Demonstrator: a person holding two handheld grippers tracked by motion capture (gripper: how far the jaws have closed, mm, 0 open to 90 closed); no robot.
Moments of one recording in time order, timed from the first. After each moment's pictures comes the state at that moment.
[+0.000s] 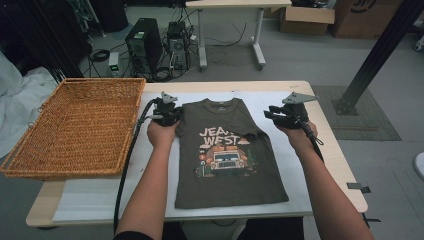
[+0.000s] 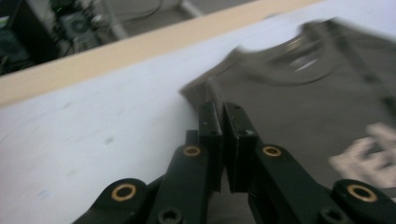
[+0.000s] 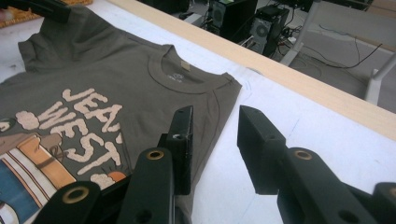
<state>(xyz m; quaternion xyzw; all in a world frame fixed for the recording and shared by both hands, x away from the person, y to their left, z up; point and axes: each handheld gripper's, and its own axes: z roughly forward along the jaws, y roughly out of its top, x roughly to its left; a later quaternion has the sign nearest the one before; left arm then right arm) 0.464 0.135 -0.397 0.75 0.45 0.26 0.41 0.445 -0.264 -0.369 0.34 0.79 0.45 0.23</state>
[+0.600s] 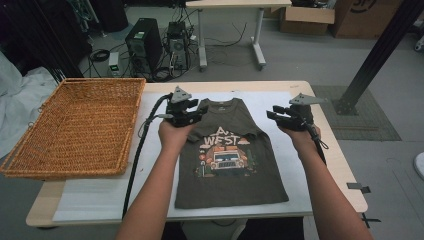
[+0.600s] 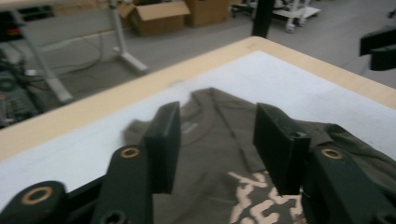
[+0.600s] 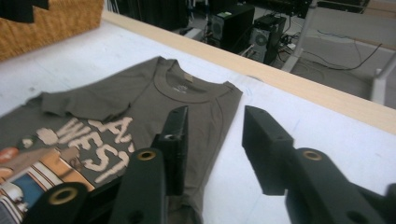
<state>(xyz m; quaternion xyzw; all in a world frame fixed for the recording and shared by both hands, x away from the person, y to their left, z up) 0.427 0.114 -0.345 0.75 0.38 0.23 0.50 0.432 -0.274 -0.366 0.36 0.76 0.49 0.22</state>
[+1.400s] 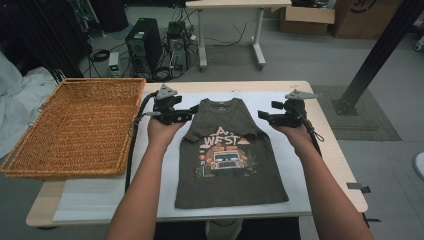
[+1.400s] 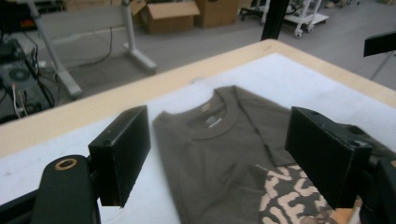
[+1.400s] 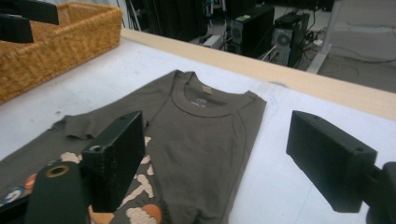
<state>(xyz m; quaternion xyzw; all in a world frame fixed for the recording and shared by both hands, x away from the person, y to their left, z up) 0.449 0.138 -0.361 0.74 0.41 0.21 0.49 0.459 -0.264 -0.376 0.37 0.75 0.52 0.16</state>
